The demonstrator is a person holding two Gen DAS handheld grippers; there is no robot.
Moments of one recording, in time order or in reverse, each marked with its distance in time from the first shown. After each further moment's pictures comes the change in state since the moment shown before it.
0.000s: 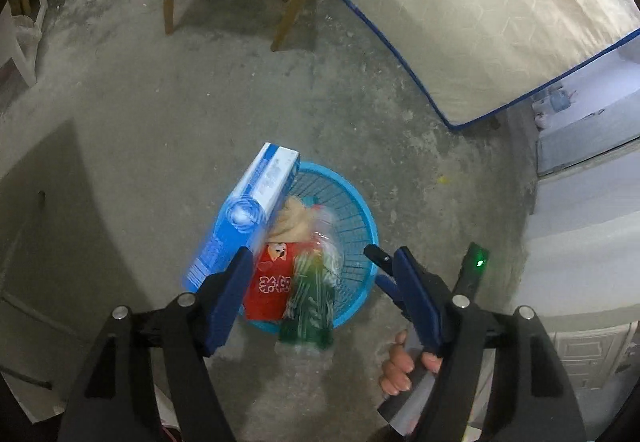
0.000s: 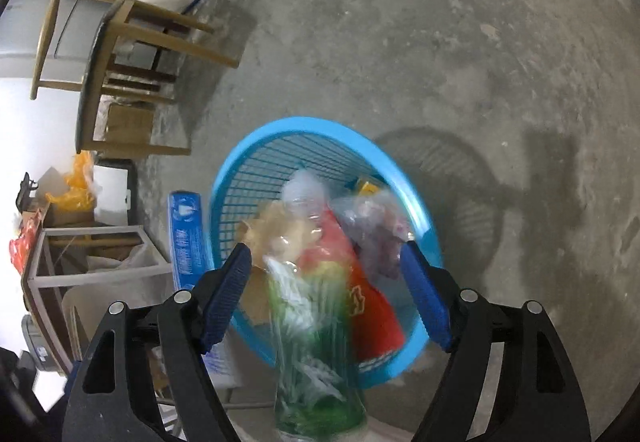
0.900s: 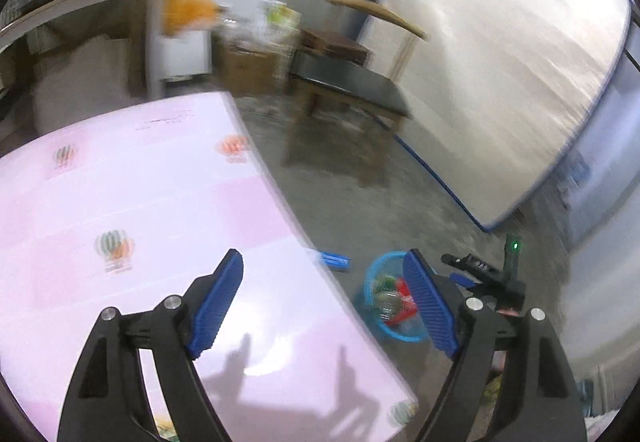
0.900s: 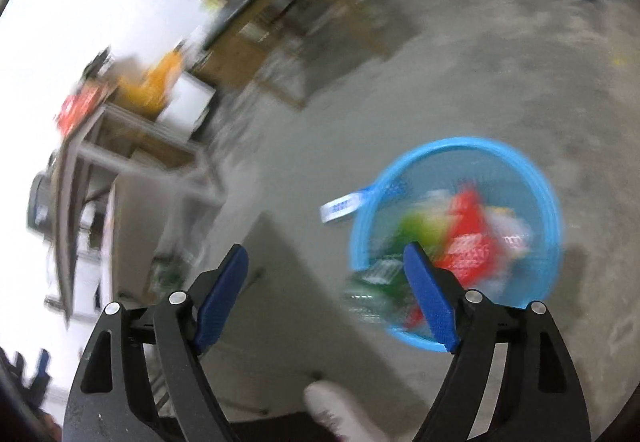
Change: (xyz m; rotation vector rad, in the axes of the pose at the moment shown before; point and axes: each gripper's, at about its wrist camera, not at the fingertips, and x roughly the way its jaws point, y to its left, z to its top) left arm -0.325 0.156 -0.143 -0.038 -0.524 0.202; right arm -0.010 0.170 -0.048 -0.470 0.057 0.169
